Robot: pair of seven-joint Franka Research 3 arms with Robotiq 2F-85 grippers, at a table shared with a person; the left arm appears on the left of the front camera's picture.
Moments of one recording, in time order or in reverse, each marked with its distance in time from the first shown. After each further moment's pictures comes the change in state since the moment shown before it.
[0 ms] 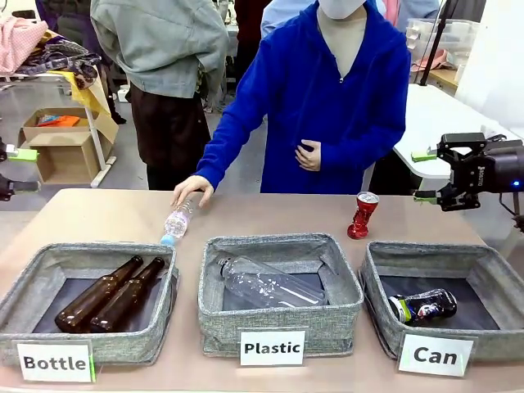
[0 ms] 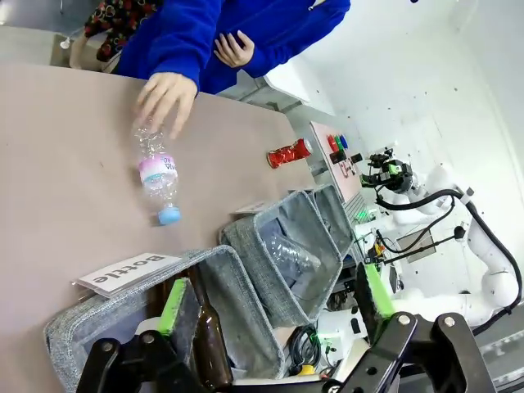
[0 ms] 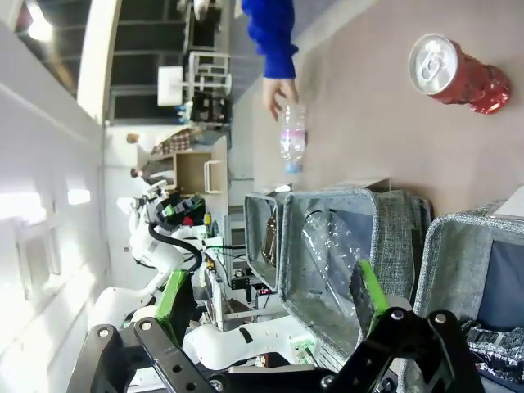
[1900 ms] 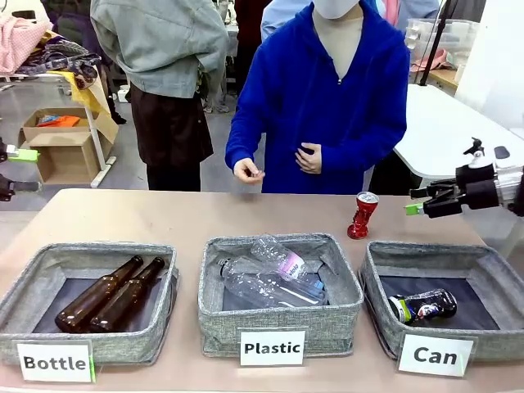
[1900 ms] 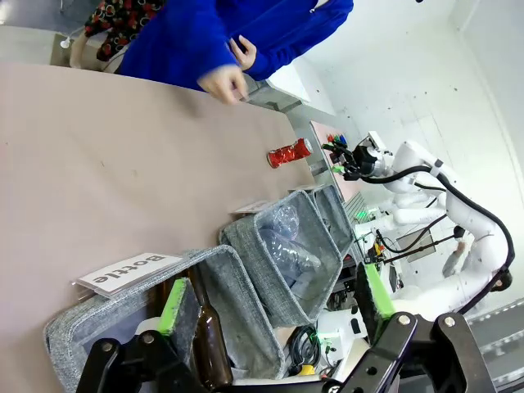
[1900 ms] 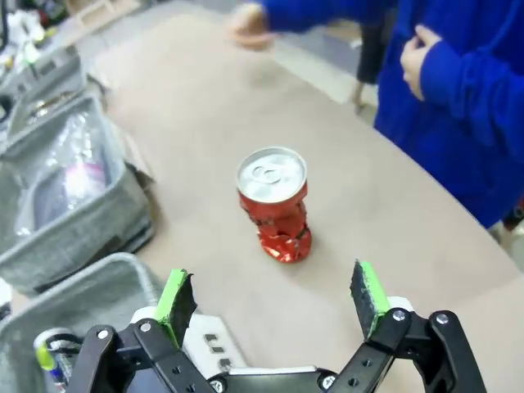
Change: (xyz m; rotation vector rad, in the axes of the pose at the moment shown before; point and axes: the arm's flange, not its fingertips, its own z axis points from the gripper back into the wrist) left arm 0.000 0.000 -0.001 0.000 0.001 0.001; right arm 0.097 -0.108 -0.017 -0.218 0.074 1.263
